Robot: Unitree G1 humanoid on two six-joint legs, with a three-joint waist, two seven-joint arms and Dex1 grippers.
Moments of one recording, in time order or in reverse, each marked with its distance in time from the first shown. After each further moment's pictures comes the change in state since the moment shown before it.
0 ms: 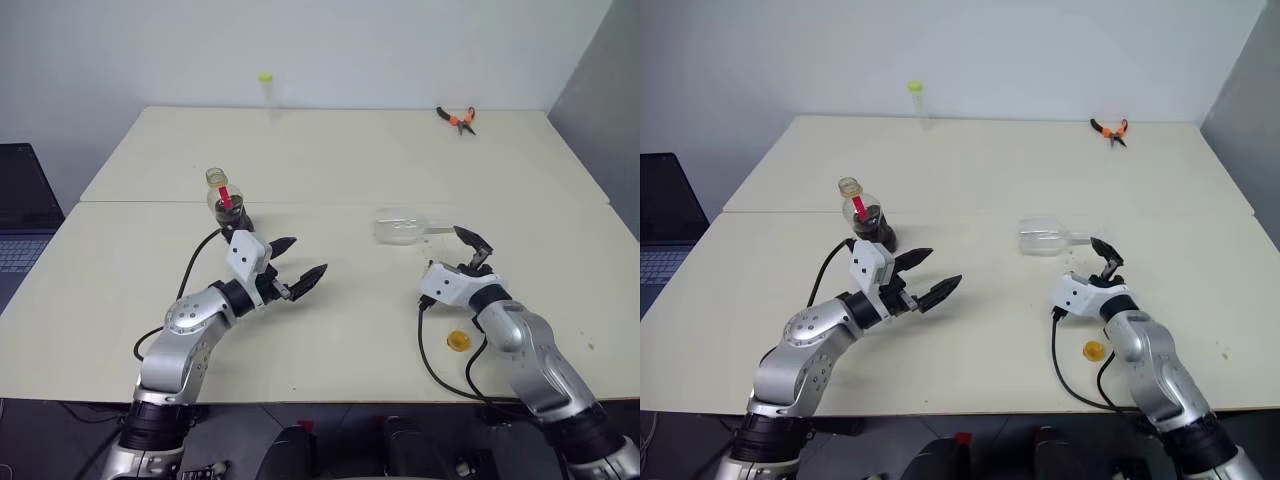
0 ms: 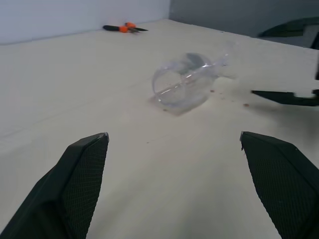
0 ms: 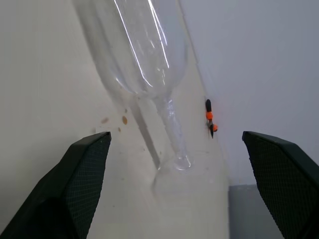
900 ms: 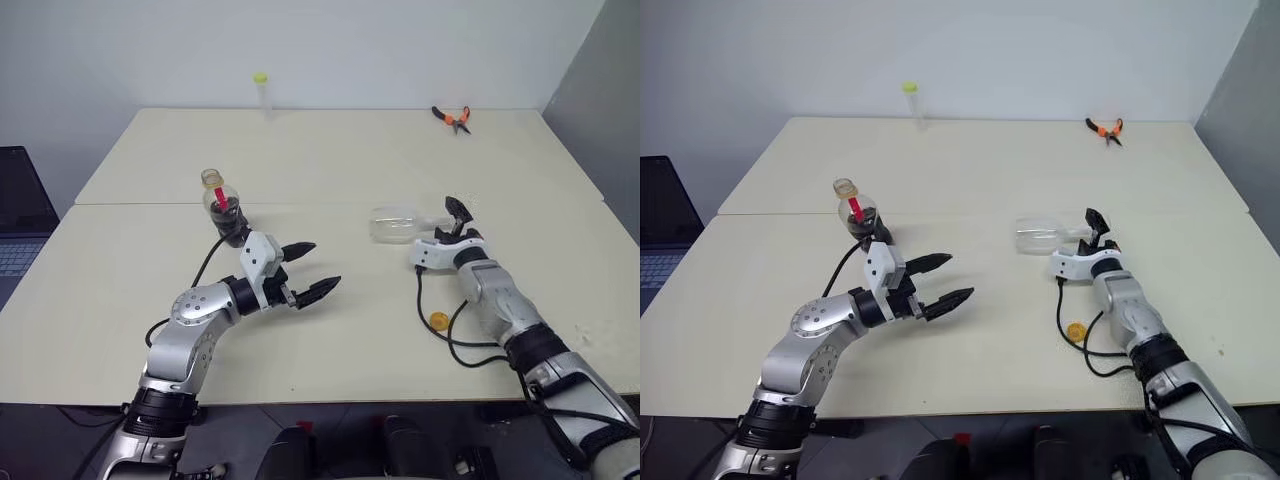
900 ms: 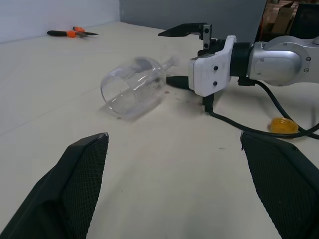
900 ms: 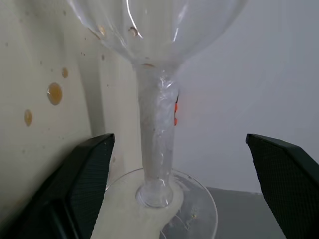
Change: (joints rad) left arm -0.019 -0.006 -0.034 0.082 -0.001 -0.074 -0.138; right arm -0.440 0.100 0.136 0.760 -0.213 -0.151 -0.286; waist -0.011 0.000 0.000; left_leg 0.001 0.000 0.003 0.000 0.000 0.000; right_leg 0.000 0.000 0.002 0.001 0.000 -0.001
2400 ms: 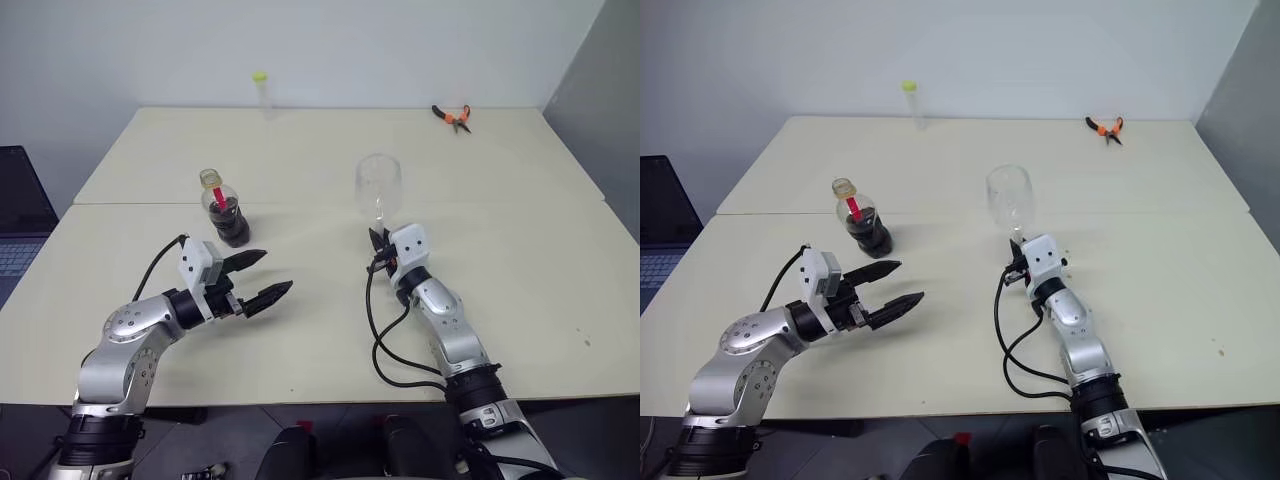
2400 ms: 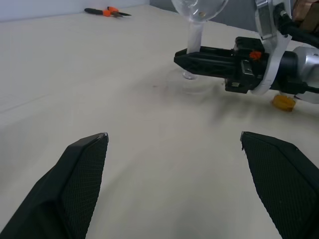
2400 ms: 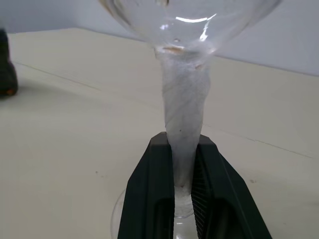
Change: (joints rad) left arm 0.147 0.171 0.194 -0.052 -0.146 0.079 -0.077; right arm 0.222 0.454 -0.320 -0.243 0.899 -0.222 0.414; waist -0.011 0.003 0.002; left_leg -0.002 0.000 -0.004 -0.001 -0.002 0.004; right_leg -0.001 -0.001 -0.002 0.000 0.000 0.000
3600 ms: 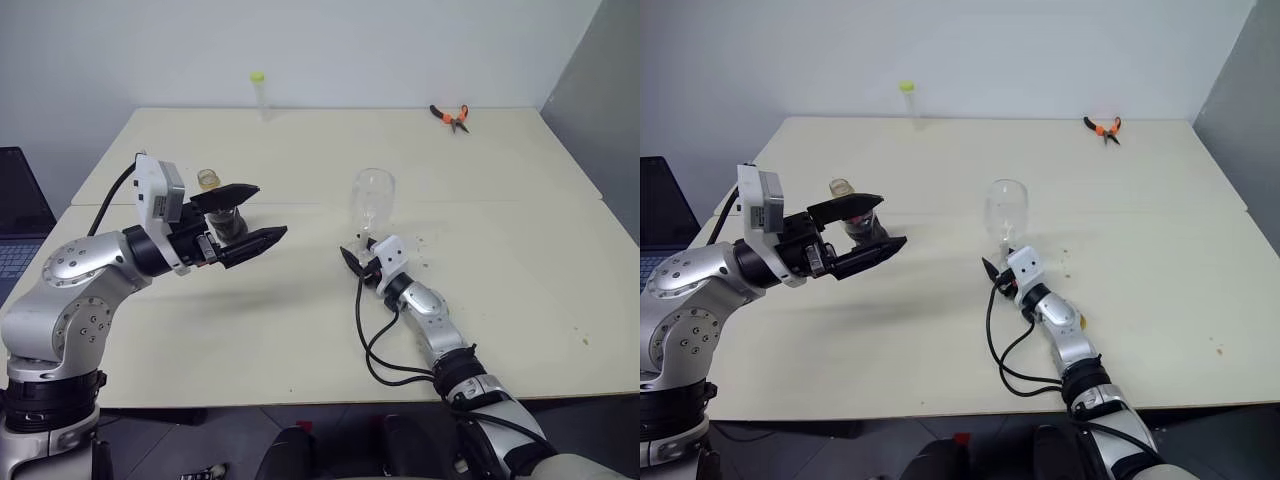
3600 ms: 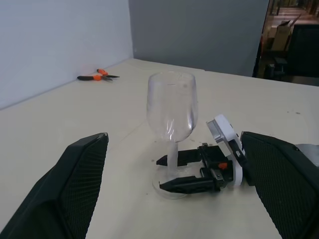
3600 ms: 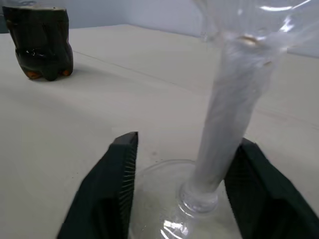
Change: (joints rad) left arm -0.232 0.149 0.120 -0.179 -0.216 0.255 0.050; right arm -0.128 0.018 -0.003 0.392 0.011 -0.258 0.150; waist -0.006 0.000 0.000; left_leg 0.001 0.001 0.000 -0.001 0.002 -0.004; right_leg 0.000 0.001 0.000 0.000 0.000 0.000
